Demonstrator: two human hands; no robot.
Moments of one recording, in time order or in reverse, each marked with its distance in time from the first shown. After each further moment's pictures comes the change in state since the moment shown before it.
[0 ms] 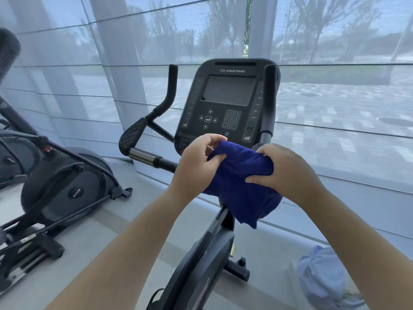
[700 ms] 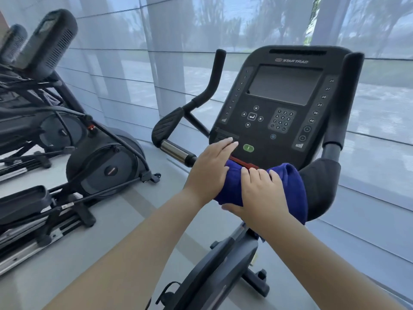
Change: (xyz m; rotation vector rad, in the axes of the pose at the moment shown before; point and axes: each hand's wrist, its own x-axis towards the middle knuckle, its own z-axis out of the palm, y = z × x) left_hand 0.034 -0.135 -0.013 0.606 -0.016 0.123; right_hand 0.057 -0.042 0.153 -0.483 -0.136 -0.092
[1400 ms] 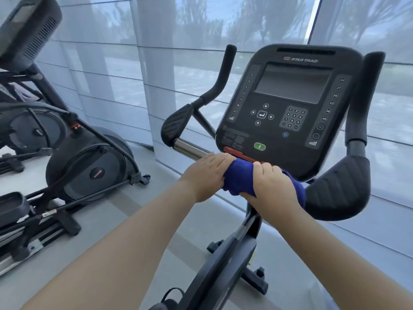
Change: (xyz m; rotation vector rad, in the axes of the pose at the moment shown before) left_hand -0.015 -0.092 -0.011 0.186 -0.288 0.220; right_hand 0.028 -0.046 0.021 -0.047 0.073 0.082
